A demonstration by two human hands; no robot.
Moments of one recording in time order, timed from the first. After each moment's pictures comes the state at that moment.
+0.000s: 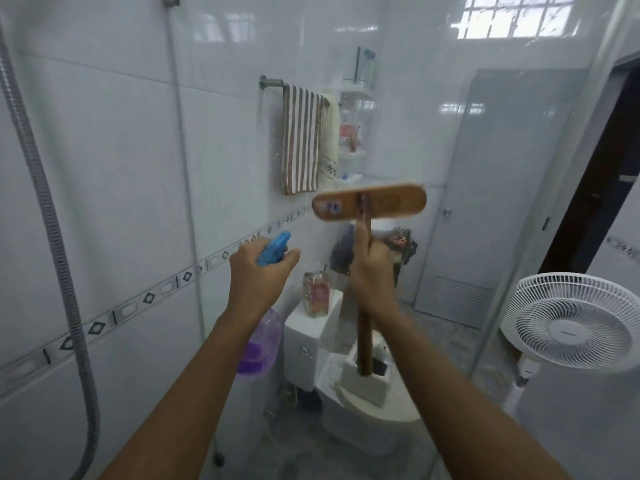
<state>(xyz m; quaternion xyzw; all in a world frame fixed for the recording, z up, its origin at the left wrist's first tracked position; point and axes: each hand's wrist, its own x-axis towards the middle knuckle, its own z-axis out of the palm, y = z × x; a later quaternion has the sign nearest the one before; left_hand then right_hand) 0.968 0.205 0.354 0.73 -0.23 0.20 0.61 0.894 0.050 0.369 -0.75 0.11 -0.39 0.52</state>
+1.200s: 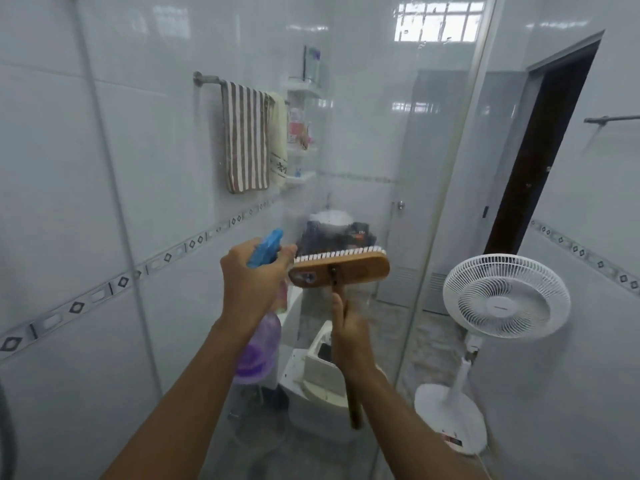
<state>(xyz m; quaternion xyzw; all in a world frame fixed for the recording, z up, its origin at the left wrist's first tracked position) 0.894 0.133 0.360 0.69 -0.28 0.21 0.64 0.814 -0.003 0.258 -0.76 0.18 -0.37 0.50</state>
